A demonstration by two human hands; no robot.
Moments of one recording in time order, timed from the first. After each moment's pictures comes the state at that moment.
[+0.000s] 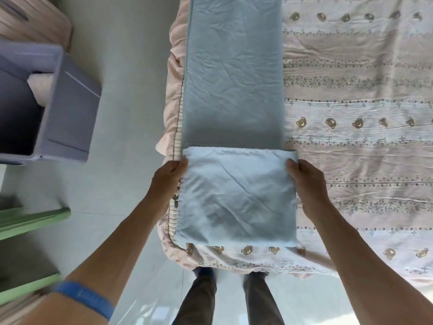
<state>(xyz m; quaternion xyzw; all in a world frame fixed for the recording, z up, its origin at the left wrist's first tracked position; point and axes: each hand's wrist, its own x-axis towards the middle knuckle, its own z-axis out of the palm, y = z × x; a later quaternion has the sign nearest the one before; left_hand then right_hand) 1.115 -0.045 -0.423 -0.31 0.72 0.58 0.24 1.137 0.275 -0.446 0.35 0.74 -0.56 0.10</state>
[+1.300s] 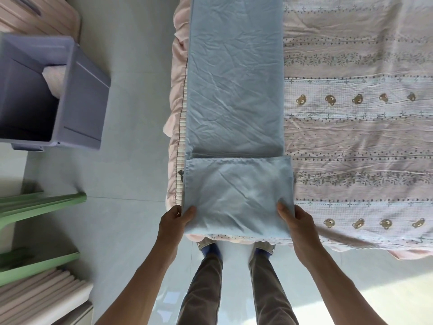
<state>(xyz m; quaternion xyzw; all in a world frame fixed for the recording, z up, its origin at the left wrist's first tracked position) 1.271 -0.043 -0.428 -0.42 0.69 0.53 0.25 1.289 0.245 -0.432 0.42 0.63 -0.62 0.21</state>
